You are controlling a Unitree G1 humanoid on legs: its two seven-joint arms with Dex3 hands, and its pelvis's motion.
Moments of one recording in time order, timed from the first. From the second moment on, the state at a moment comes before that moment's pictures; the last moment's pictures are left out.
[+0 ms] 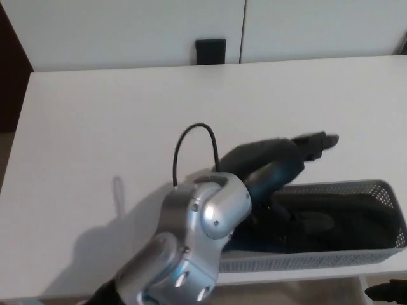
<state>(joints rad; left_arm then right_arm) -0.44 0.11 -0.66 -0.36 0.65 0.62 -0.48 0.00 -0.48 0.12 0.88 -0.24 -0.29 0.08</state>
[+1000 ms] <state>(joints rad) 0.16 0.30 0.17 -0.88 0.25 0.57 -0.73 0.01 -0.48 0.12 0.91 -0.24 -0.30 0.08</state>
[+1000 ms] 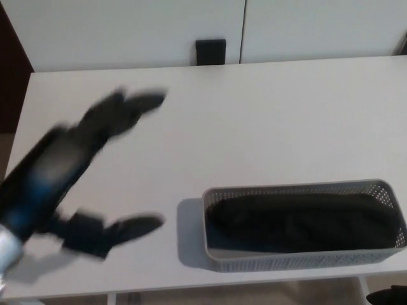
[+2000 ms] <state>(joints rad) 0.69 0.31 0.45 -0.25 -0.11 0.37 -1.07 0.09 -0.48 0.10 1.01 -0.24 -0.34 0.06</state>
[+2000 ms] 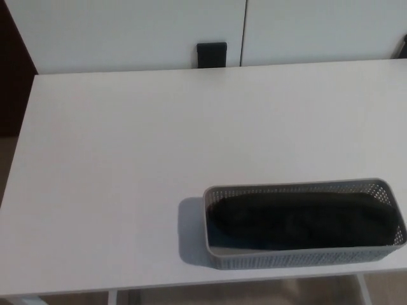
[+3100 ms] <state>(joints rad) 0.14 0.47 0.11 0.76 0.14 0.07 -0.47 0.03 -0.47 0.10 1.00 -0.23 -0.34 0.04</state>
